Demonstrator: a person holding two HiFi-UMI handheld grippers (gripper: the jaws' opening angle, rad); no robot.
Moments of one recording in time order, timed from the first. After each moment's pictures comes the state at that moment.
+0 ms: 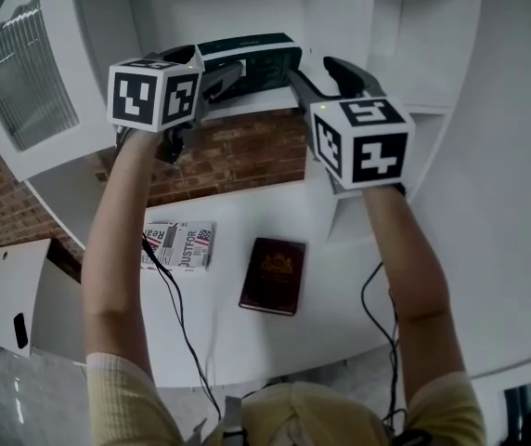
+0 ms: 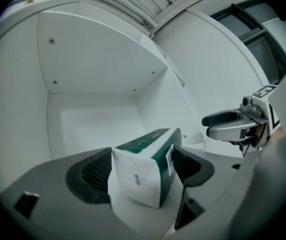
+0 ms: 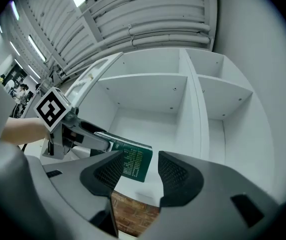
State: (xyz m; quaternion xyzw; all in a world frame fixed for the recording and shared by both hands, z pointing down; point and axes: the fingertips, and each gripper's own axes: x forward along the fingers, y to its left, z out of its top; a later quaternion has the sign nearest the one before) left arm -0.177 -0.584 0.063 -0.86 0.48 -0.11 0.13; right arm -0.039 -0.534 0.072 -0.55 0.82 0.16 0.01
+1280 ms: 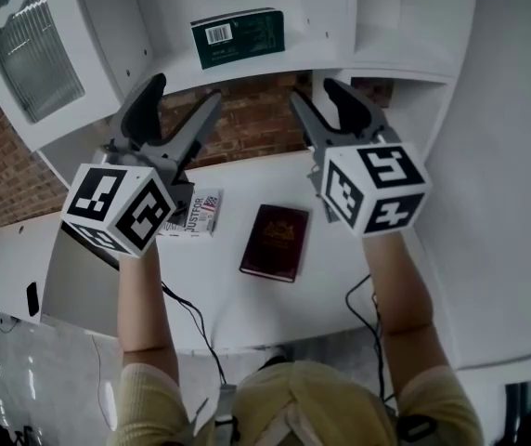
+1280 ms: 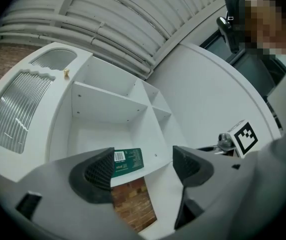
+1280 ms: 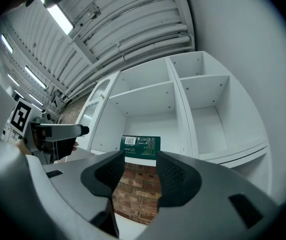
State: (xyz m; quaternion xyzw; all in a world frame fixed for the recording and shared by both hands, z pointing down) left arm -0.165 -0.407 0.095 -0.85 0.49 0.06 0.18; right arm -0.019 -0.448 0.134 -0.49 0.86 0.10 0.09
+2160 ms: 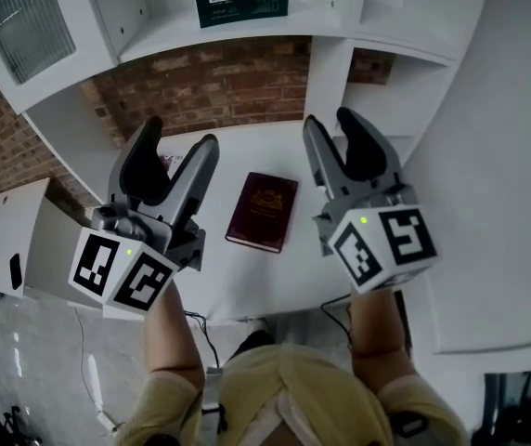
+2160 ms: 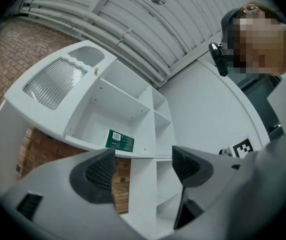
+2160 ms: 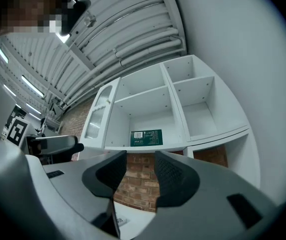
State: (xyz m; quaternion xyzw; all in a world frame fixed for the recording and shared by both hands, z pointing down) left arm -0.167 -0.331 0.173 -0.85 0.49 0.16 0.07; right arm -0.007 -0.370 0.184 -0.48 0.87 0.07 0.12
